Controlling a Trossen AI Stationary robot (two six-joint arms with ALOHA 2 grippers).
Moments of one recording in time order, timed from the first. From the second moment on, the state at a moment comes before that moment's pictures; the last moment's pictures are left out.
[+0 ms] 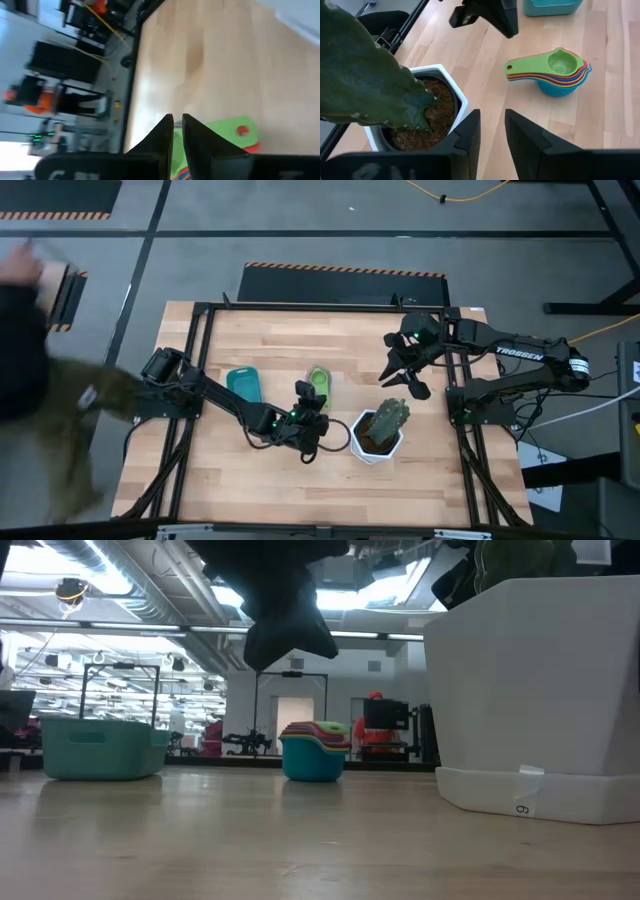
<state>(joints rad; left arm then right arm) -0.37 1.83 1.19 -0.16 -1.01 0.29 -0.26 1.13 1.04 -0.78 -0.52 -0.34</state>
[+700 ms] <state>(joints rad) -0.33 1.55 1.19 -0.40 -0.60 -0.13 -0.26 1.13 1.04 -0.77 -0.52 -0.34</state>
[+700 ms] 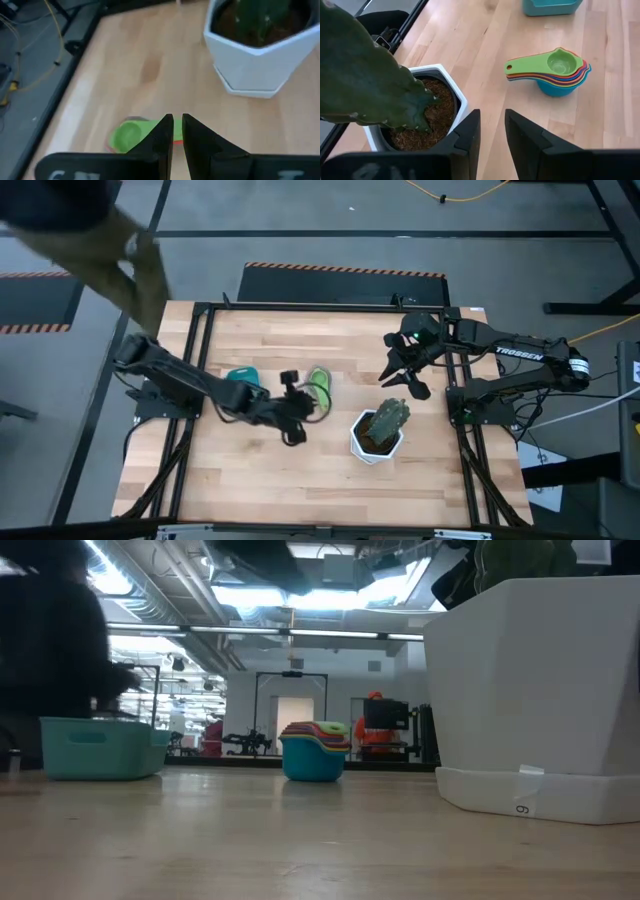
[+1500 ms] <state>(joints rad) -0.34 1.29 1.19 -0.55 -0.46 -0.12 -0.26 1.13 1.04 -0.77 -0.52 -0.34</state>
